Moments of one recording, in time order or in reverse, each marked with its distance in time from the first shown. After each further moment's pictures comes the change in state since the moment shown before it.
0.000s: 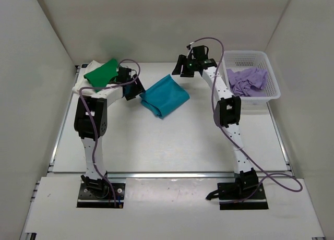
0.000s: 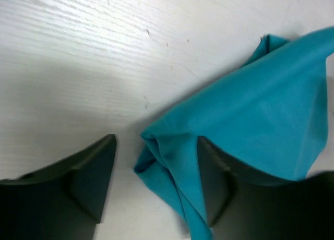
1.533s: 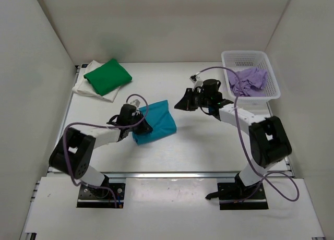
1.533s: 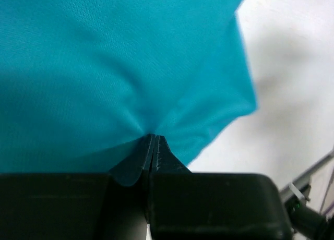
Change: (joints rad) left arm -0.220 -0.518 -0.840 0.382 0.158 -0.092; right arm 0.111 -1.175 -1.729 0.775 -0.161 0.069
